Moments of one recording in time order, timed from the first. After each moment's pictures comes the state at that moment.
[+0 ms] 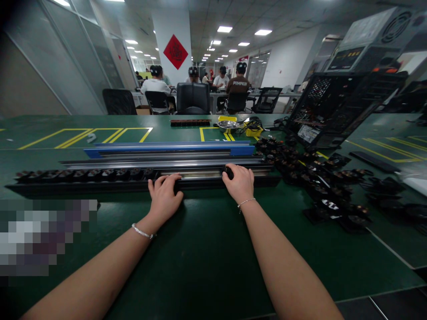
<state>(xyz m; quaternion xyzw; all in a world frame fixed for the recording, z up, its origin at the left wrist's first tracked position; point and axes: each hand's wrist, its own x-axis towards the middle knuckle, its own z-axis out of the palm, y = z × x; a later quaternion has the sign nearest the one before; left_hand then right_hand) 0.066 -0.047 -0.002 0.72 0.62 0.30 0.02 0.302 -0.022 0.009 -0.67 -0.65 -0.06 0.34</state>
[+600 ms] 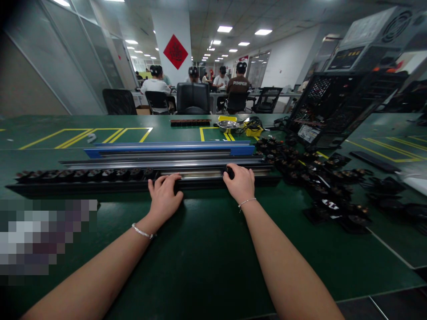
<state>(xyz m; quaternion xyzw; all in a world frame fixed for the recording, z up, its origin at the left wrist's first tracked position) 0.065 -0.046 -0.004 0.72 0.62 0.30 0.02 0.304 -0.022 0.010 -0.68 -0.65 -0.06 0.33</state>
